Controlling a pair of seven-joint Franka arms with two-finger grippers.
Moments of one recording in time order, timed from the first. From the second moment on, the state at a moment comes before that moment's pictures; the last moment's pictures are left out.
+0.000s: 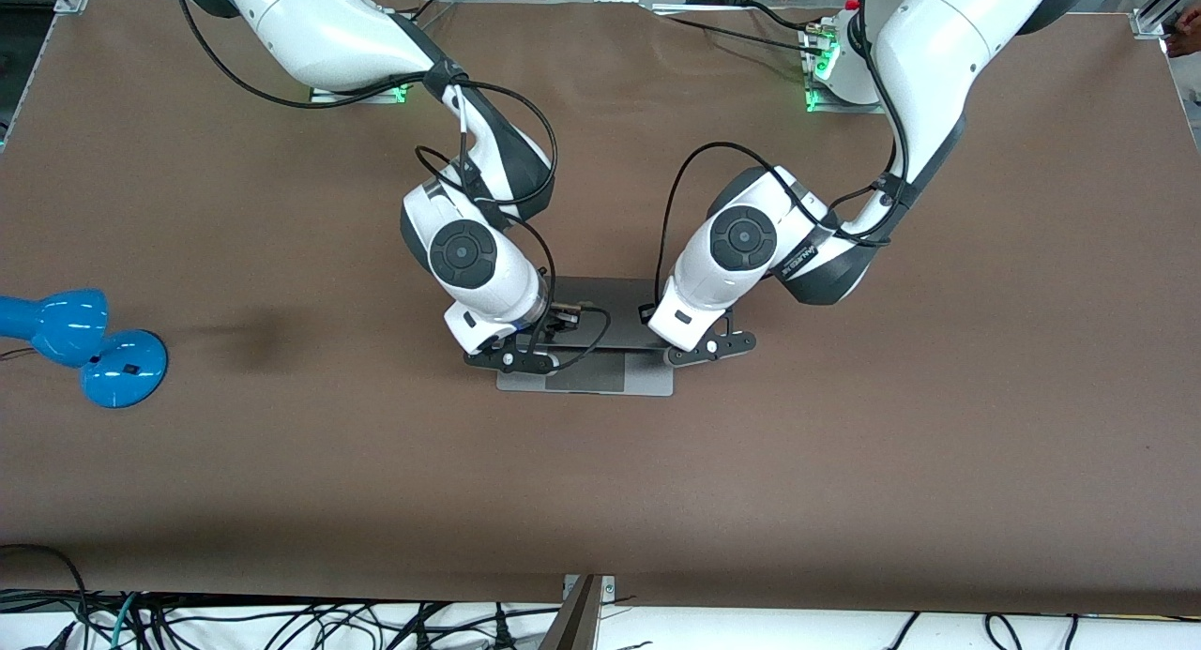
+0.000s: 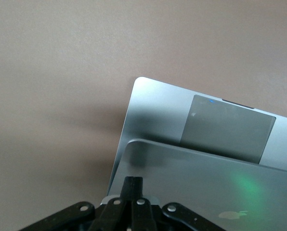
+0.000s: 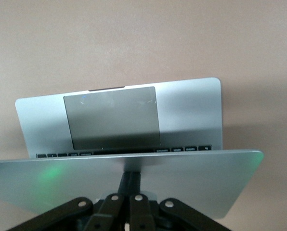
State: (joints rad) left arm -0.07 0.75 -0.63 -1.51 0.31 2.15 -0.99; right arm 0.44 0.77 0.21 -1.30 0.01 2.09 0.73
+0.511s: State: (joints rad) left arm -0.11 0.80 -0.59 -1.47 0.34 2.15 -0.99; right arm 0.44 0.82 0.20 -1.30 0.00 2.16 0.70
